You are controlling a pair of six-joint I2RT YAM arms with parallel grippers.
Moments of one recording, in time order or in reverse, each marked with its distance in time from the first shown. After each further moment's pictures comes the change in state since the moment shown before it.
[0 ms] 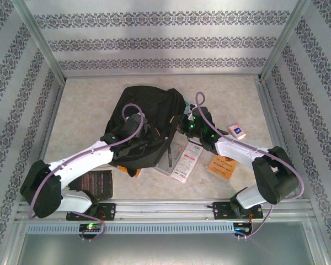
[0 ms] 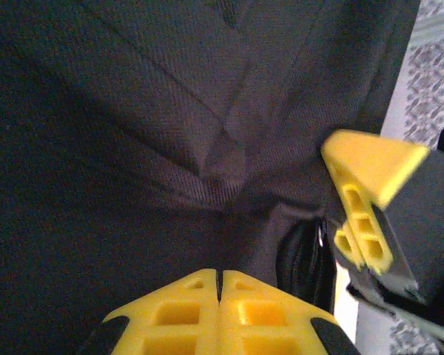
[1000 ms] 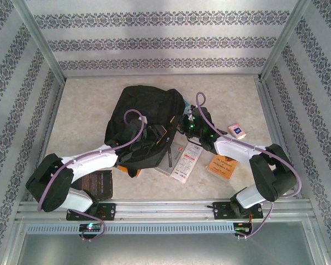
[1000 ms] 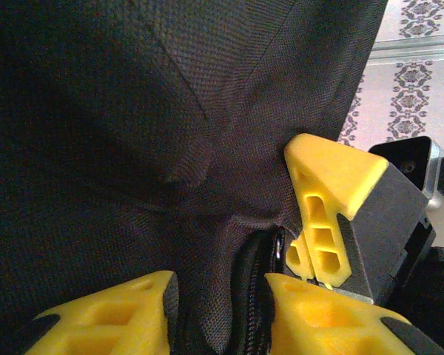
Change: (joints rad) left arm 0.003 0.072 -0.139 0.386 0.101 -0.219; right arm -0.006 0.028 -0.005 0.024 0.005 0.051
